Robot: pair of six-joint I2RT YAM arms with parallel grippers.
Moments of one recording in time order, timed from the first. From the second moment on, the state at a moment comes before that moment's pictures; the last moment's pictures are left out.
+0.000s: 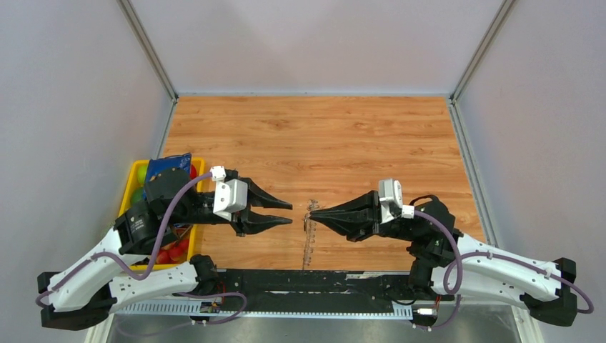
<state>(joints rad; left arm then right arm) -1.06 0.75 1.19 -0.47 0.48 0.13 1.20 0.71 0.69 0.44 -0.30 0.11</state>
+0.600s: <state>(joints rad) -1.06 0.73 1.10 -0.13 0.45 -0.01 1.22 0.74 0.65 0.93 -0.25 0.03</state>
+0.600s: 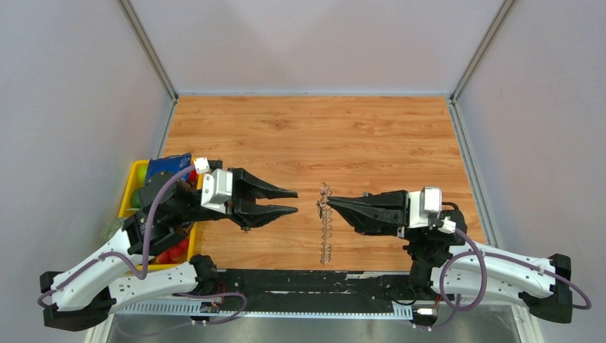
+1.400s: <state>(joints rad) -1.06 0.81 1.10 0.16 0.54 -0.16 1.28 0.92 0.68 1.21 -0.29 -0.05</state>
